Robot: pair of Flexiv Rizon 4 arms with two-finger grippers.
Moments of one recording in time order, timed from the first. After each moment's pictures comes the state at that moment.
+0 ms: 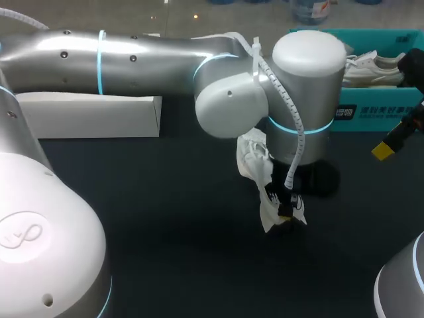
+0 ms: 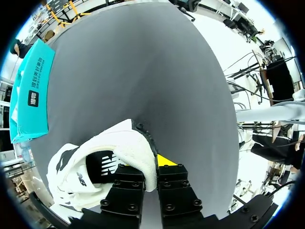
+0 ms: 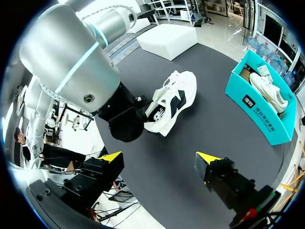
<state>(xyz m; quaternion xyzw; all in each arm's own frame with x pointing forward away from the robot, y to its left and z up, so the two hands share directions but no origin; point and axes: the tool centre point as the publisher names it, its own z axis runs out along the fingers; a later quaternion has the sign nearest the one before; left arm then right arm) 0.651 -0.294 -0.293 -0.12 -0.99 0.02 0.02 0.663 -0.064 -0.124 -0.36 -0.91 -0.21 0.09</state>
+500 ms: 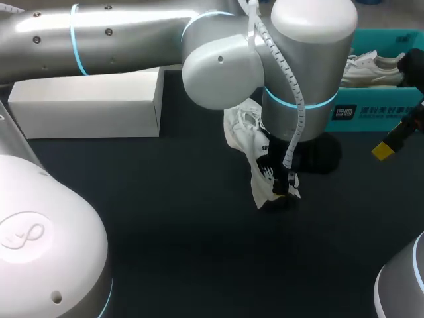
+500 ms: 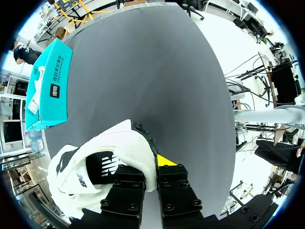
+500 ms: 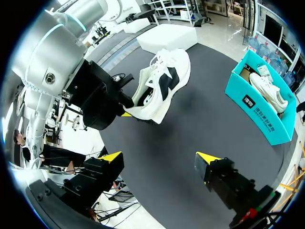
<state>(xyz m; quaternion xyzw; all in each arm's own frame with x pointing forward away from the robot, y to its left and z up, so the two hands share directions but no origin) 0.657 -0.278 -0.229 -0.09 -1.00 0.01 -0.02 0.663 -0.064 -0.124 -0.36 -0.91 -0.21 0.09</state>
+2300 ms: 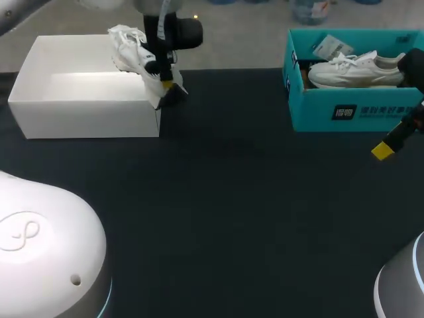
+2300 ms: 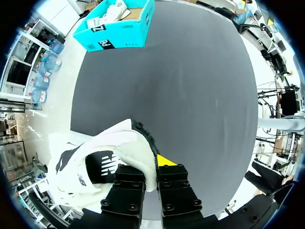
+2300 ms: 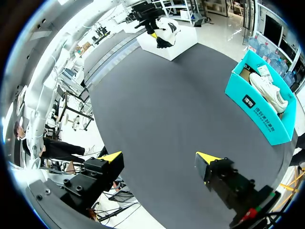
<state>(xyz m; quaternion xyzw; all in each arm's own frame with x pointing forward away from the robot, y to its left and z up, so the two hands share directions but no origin) 0.944 -0.039 -0.200 0.08 -1.00 0.00 -0.01 0.663 -0.064 -0.124 -0.36 -0.91 -0.21 0.09</state>
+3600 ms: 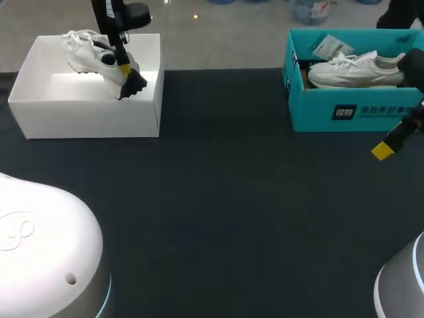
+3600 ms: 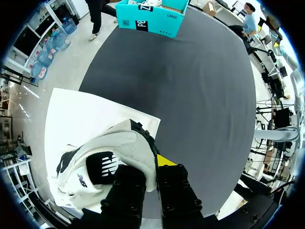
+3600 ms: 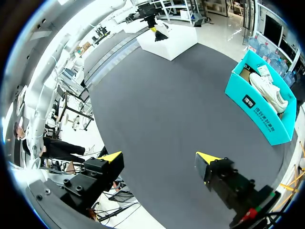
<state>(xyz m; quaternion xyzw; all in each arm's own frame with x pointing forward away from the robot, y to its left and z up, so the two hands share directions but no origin) 1.006 0.060 -0.214 0.16 -0.99 0.03 0.04 0.663 -0.064 -0.124 -0.36 -0.91 -0.21 0.09</state>
